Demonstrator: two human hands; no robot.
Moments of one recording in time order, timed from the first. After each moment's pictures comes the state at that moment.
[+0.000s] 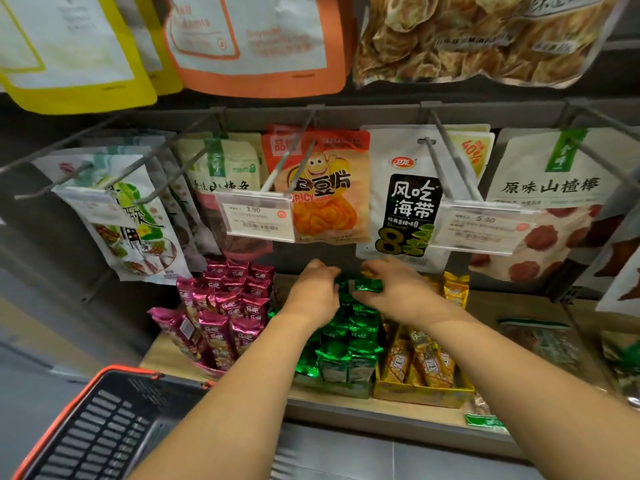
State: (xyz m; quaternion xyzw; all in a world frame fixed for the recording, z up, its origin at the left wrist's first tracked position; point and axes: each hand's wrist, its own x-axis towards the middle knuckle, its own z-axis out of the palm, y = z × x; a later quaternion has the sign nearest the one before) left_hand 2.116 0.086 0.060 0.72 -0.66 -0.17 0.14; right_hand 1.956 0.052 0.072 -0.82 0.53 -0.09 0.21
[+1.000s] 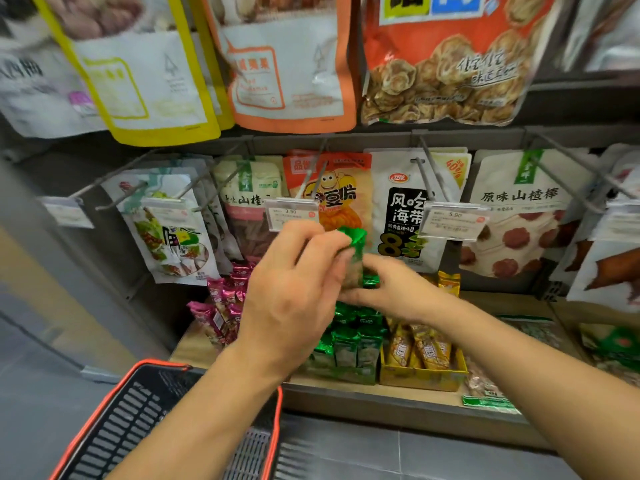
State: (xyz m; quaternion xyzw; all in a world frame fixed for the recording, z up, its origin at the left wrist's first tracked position) left_hand 2.107 0.235 0.198 0.45 -0.73 0.20 0.48; right_hand 1.959 0.130 0.147 -0.84 0.36 -0.21 0.35
